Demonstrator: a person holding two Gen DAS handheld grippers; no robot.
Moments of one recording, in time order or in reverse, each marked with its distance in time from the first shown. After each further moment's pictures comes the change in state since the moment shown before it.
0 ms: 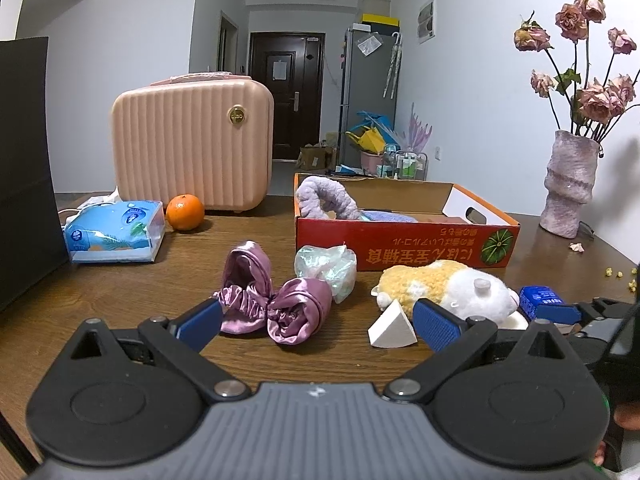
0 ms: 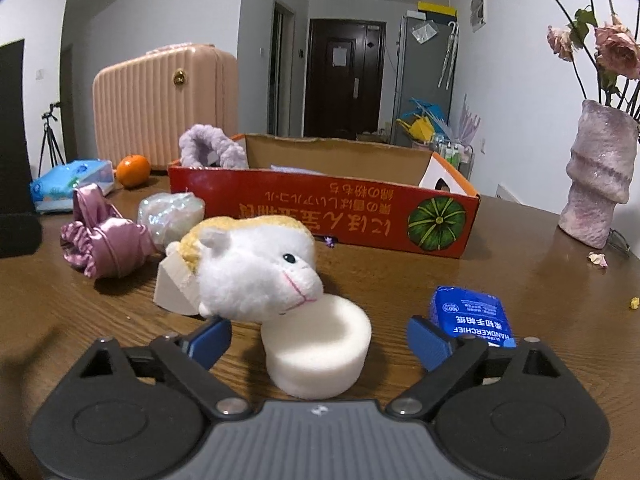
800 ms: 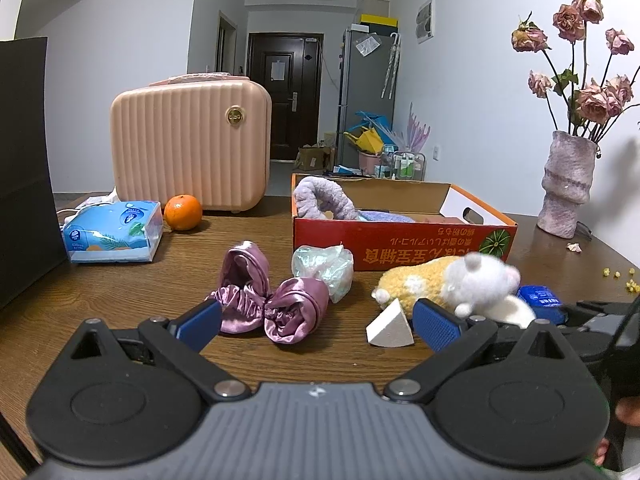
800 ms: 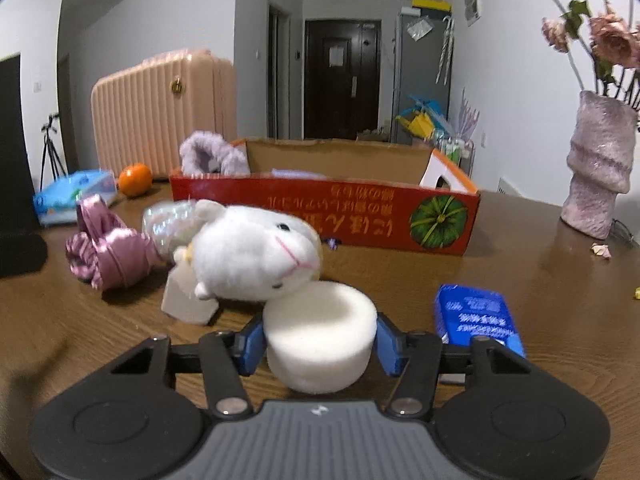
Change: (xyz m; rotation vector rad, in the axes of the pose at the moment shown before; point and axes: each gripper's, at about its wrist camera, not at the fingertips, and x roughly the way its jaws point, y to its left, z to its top) left arm -0.001 -0.002 -0.001 0.000 -0.001 -0.005; right arm -0.004 -0.001 0.001 0.038 -0.002 0.018
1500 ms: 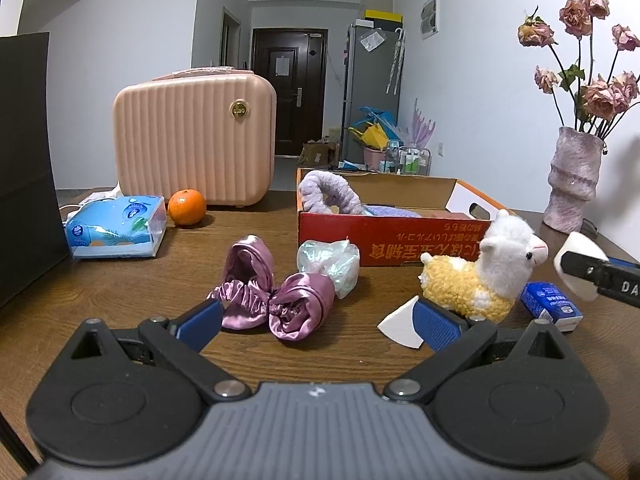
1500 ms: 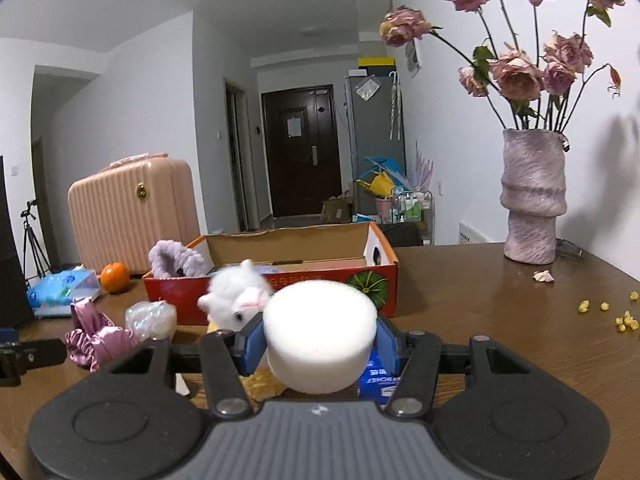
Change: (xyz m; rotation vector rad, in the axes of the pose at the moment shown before) left arm 0.005 0.001 -0.001 -0.002 0.016 0.017; right arm -0.062 -0.046 0.010 0.138 -0.232 -0.063
